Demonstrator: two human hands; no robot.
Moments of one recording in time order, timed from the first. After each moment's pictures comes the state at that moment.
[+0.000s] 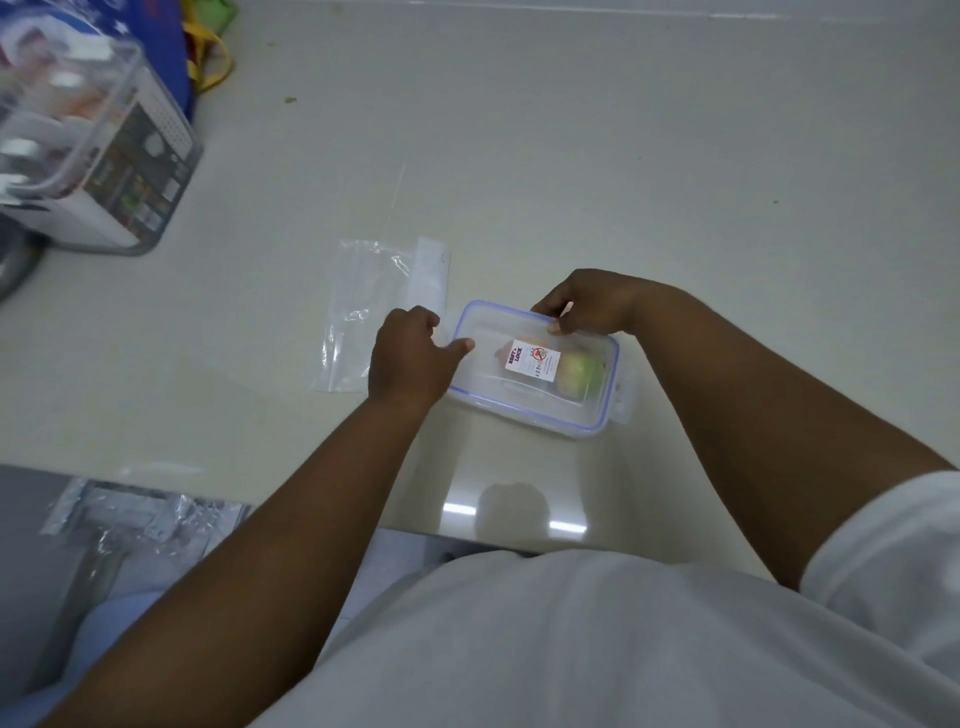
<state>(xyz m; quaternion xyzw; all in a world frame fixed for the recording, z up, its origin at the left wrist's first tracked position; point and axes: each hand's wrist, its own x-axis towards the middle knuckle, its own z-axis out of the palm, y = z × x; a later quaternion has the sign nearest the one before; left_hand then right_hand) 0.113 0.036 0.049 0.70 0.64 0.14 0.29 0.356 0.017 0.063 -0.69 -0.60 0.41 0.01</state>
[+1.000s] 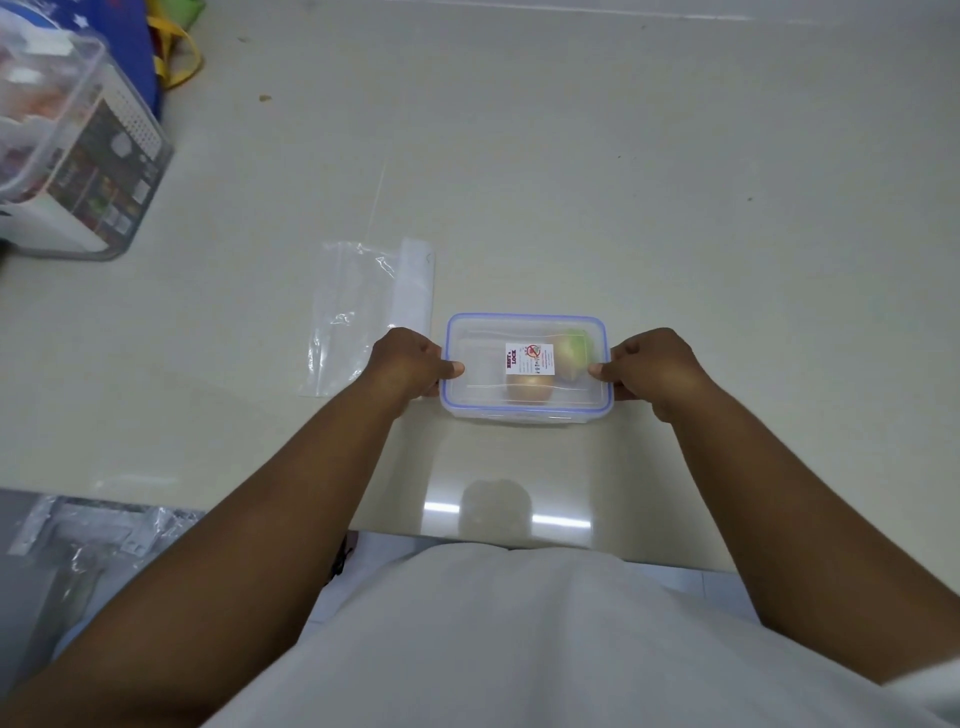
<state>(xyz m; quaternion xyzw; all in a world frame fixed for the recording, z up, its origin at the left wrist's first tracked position) 0.110 0.055 0.037 0.57 0.63 0.05 0.53 0.359 -0.079 0.038 -0.84 -0.20 0.42 0.27</state>
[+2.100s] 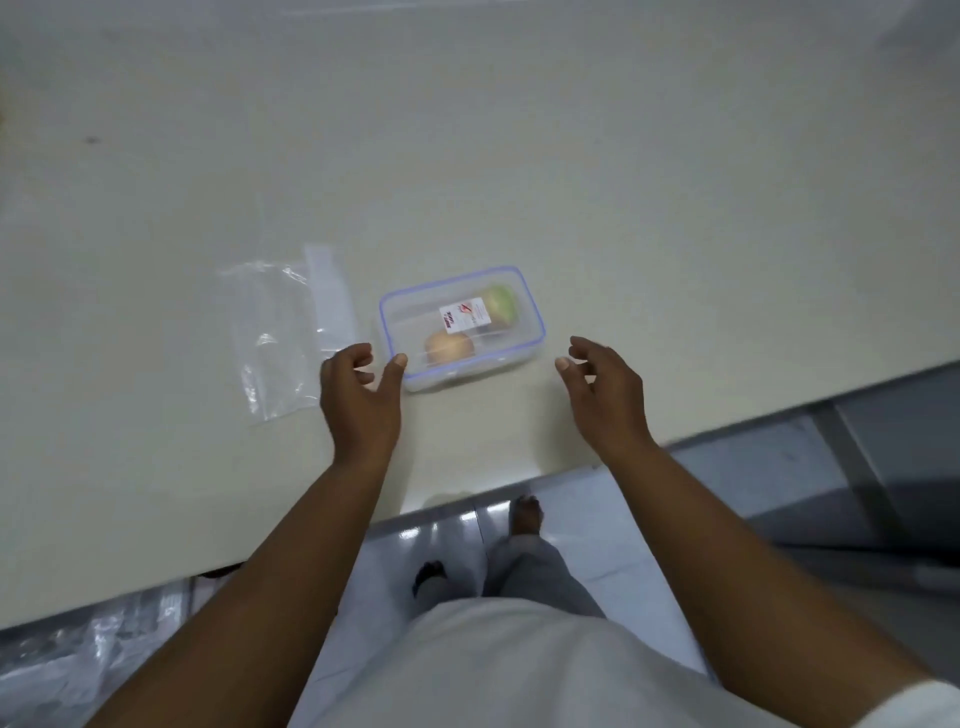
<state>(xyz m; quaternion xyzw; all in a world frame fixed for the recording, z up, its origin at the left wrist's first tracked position) 0.074 -0.007 0.009 0.67 0.53 0.30 0.43 0.250 -0.188 0.021 -0.88 -0.23 0.13 0.39</state>
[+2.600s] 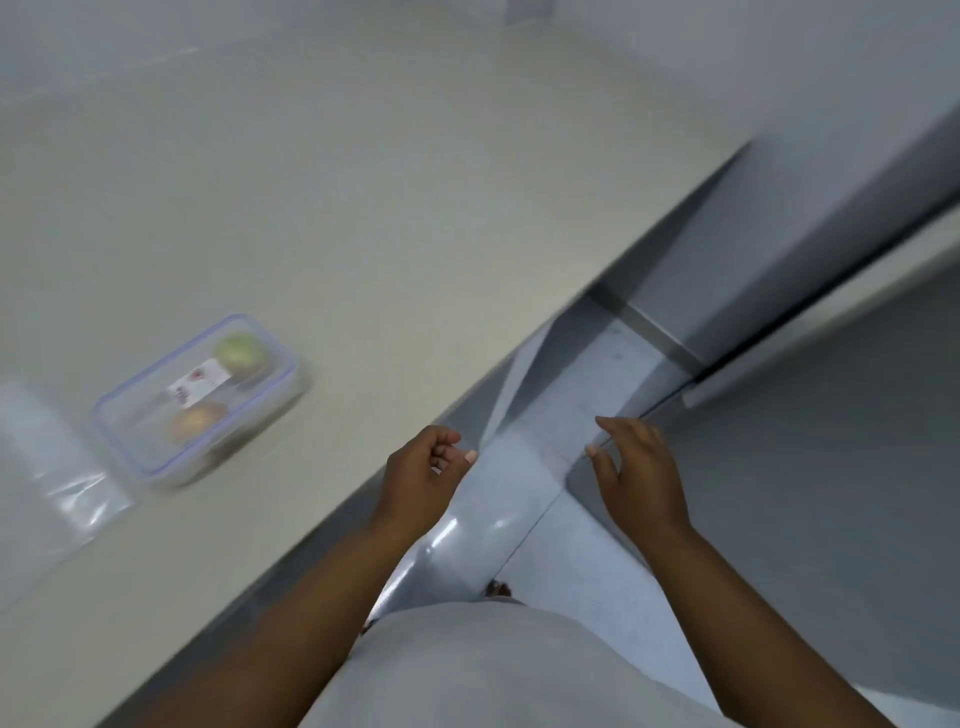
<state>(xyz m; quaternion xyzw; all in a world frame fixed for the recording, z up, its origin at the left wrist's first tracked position) 0.151 -0.228 0.013 0.78 0.16 -0.04 0.60 0.197 -0.484 0.039 -0.96 -0.07 -0.03 0.26</state>
